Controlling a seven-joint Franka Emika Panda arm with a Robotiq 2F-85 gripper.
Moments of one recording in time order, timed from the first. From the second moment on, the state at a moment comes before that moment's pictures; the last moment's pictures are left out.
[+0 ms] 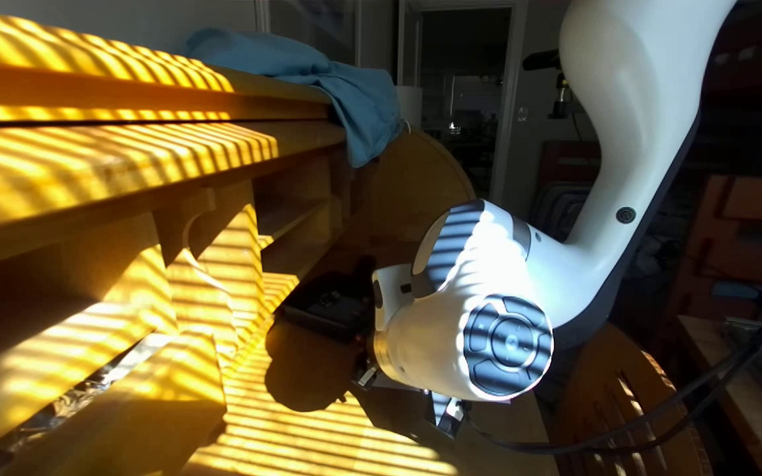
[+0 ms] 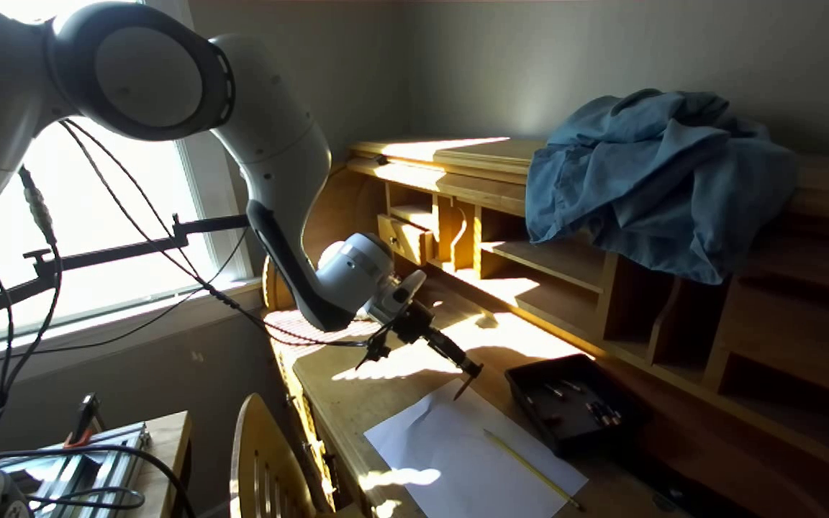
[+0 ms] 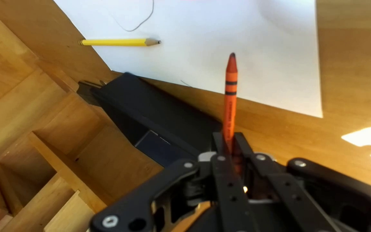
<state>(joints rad) 0.23 0.70 0.21 -1.93 -1.67 2.16 1.74</state>
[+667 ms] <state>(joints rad) 0.22 0.70 0.21 -1.93 -1.64 2.13 1.71</state>
